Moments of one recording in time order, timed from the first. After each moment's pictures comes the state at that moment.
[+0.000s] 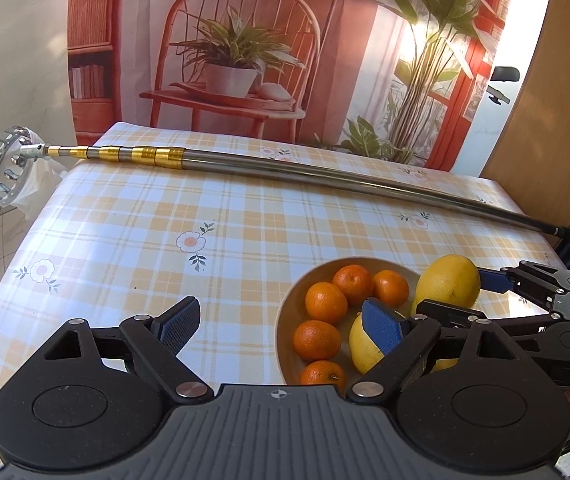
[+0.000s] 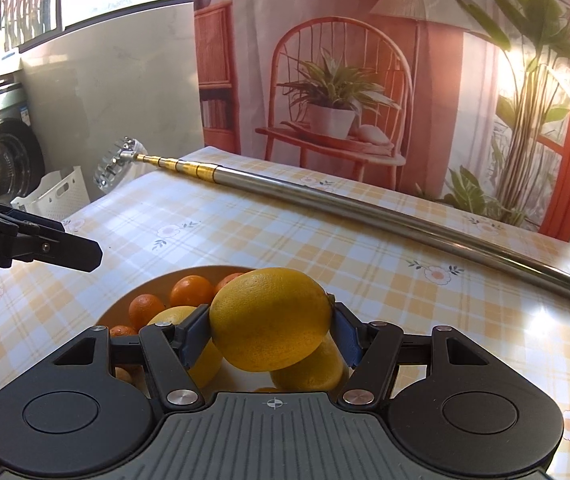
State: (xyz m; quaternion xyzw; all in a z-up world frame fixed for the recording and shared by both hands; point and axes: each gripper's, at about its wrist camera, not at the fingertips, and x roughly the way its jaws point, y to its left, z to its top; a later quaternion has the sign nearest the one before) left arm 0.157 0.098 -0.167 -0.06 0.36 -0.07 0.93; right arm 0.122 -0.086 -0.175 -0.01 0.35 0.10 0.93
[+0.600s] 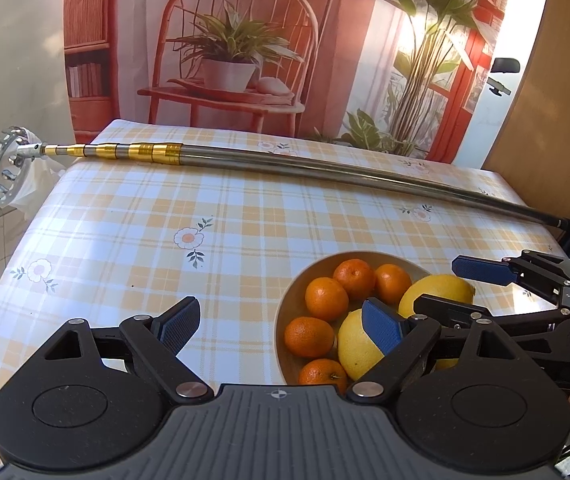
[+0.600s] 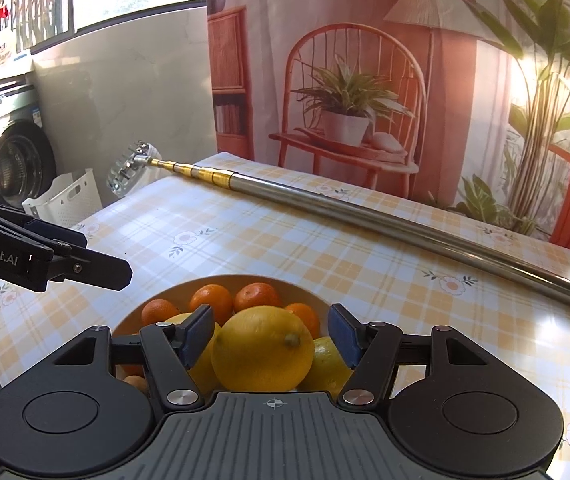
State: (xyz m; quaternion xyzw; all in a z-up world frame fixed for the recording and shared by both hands) left arm 0.158 0.096 -0.168 -0.05 0.37 -0.07 0.93; right arm 0.123 -0.078 -0.171 -0.01 0.34 0.12 0.93
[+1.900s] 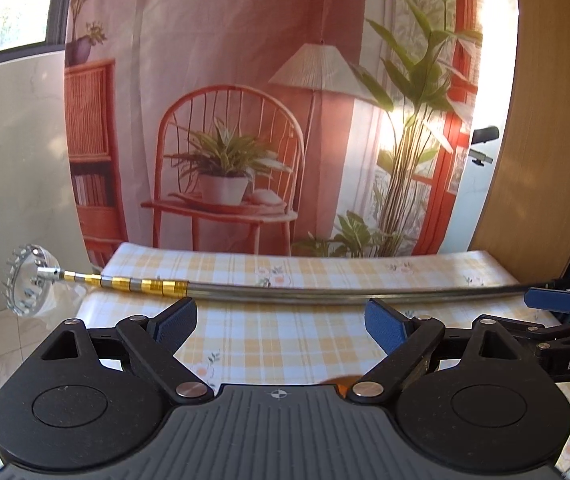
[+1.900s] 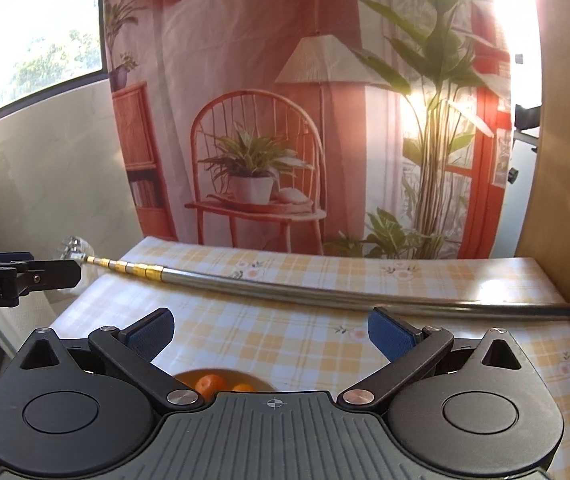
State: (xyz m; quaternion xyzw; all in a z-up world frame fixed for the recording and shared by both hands) left arm 0.151 0.083 -0.066 -0.02 0.24 -0.06 0.97; right arm 0.104 -0.107 -0.057 0.06 0.28 -0.03 0.96
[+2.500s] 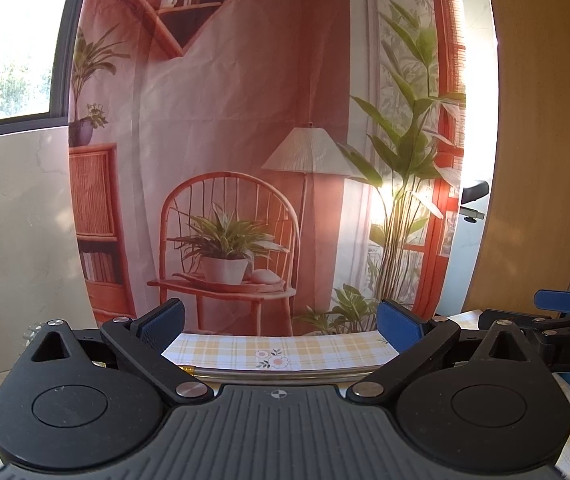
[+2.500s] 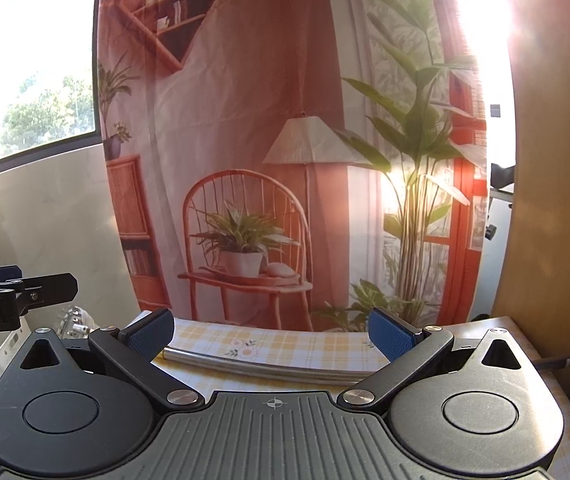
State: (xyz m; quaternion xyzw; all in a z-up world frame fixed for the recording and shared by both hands) left arm 0.132 0.057 0.001 0.01 0.15 -0.05 0.99; right arm 0.093 -0.113 0.021 0.06 0.21 -0.05 0.98
